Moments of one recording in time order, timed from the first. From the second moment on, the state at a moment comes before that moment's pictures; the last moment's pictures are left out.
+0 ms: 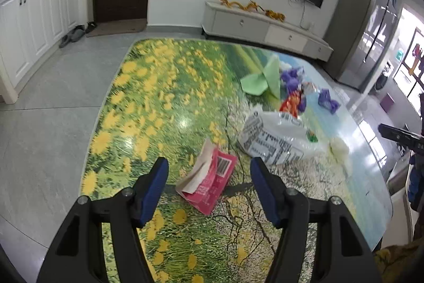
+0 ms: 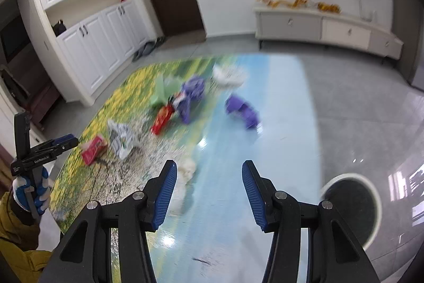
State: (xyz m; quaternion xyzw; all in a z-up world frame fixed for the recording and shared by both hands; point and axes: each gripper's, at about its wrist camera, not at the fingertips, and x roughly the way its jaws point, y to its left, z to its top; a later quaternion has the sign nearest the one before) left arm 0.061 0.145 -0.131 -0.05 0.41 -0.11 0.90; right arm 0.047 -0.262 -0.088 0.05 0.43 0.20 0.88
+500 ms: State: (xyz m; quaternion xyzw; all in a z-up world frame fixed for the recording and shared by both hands) left arm 0.073 0.141 -0.167 -0.08 0.43 -0.12 0.89; right arm 0.071 -0.213 -0.143 0.01 0.51 0.25 0.83
